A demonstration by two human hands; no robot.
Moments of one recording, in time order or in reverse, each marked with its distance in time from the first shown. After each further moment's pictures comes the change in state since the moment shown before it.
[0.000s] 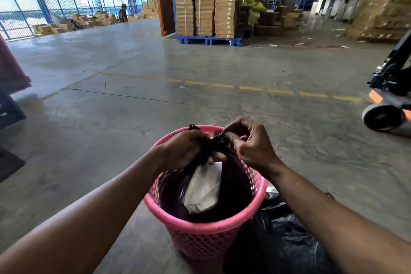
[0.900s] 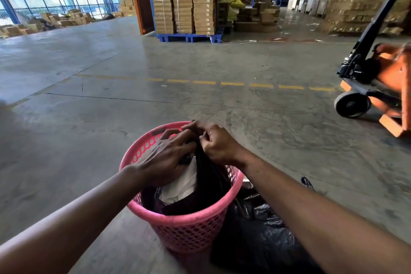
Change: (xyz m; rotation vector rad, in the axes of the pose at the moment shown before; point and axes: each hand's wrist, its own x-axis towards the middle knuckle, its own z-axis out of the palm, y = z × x) left_hand -0.018 -0.027 0.011 1.706 0.203 0.875; right_hand -0.011 -0.023 0.000 -0.272 -0.335 -0.063
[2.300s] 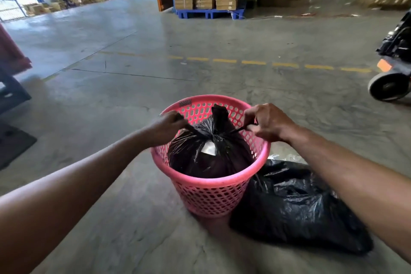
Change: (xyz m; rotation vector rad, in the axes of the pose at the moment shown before) left_hand -0.039 -0.042 -0.011 -0.515 -0.185 -0.762; right_hand -0.009 0.061 -0.024 -0.541 -0.133 0.104
